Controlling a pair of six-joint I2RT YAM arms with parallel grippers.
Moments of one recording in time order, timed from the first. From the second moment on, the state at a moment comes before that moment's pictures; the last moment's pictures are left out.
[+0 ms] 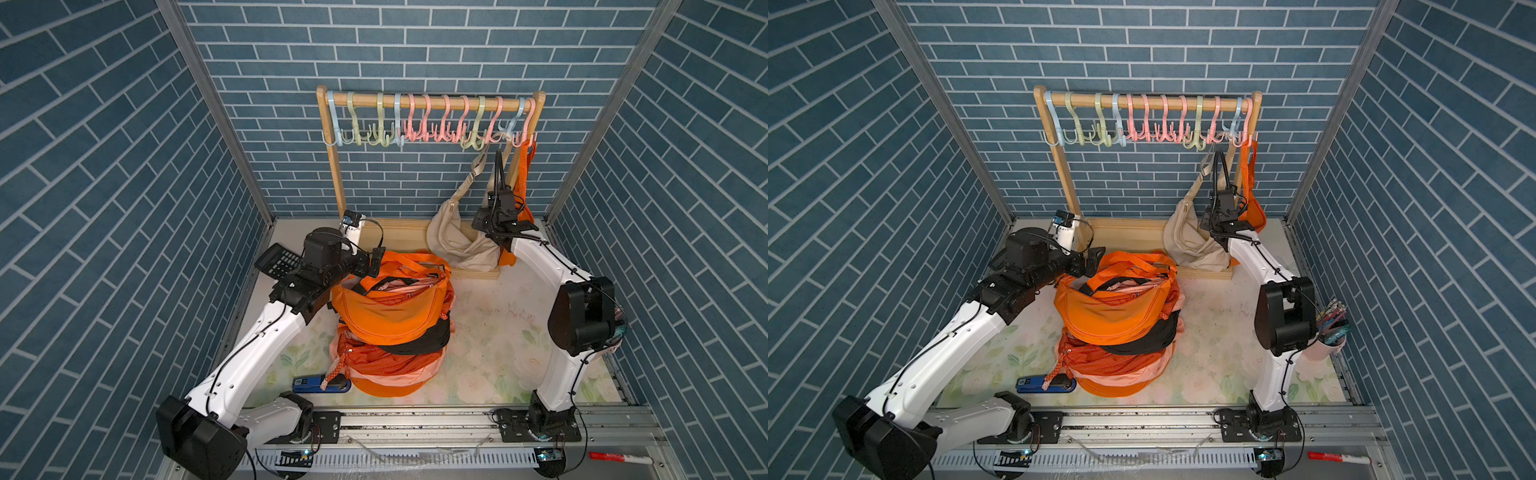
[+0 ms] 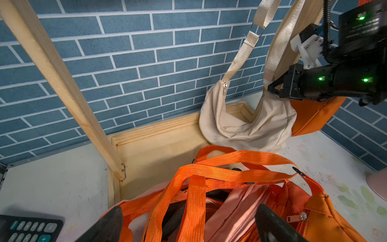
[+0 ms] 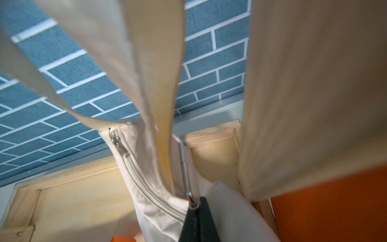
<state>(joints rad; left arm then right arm) -0.44 1.18 1.14 -0.33 0.04 -0.06 0.30 1.84 1.60 -0.35 0.20 0.44</state>
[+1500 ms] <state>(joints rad) -0.61 2.48 2.46 0.21 0.31 -0.03 0.31 1.27 1.33 -0.44 -0.08 0.44</state>
